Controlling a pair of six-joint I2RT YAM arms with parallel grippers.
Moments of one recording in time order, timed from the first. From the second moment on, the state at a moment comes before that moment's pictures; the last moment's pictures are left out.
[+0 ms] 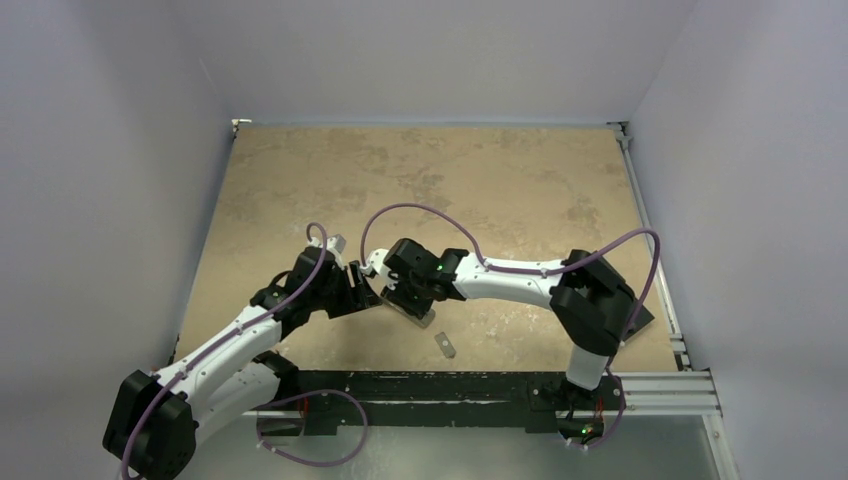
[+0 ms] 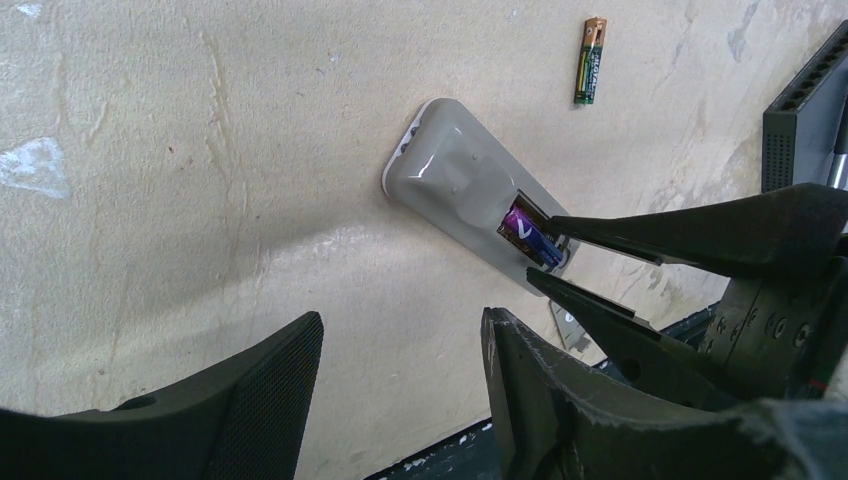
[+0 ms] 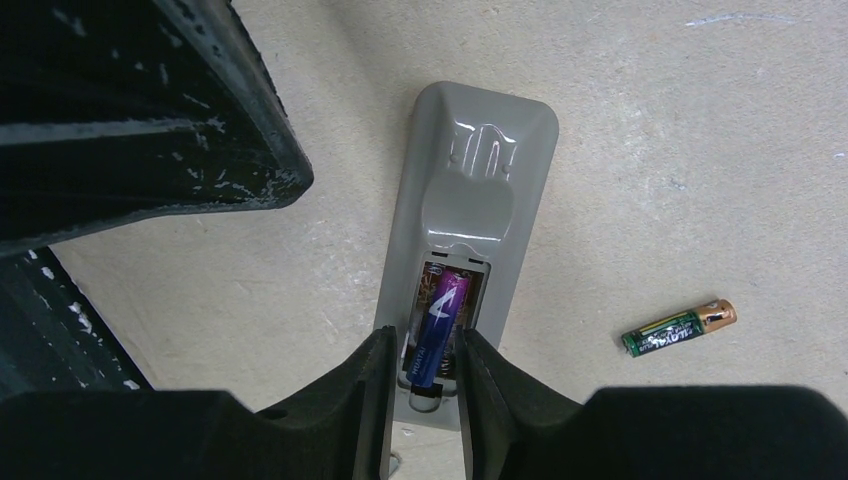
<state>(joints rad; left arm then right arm) -0.49 0.91 0.44 -0.35 0.18 -0.75 1.07 1.77 1.18 -0.47 -0.02 -0.05</state>
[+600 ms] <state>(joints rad) -0.49 0.91 0.44 -0.35 0.18 -0.75 1.07 1.79 1.19 -0.46 -0.02 -0.05</state>
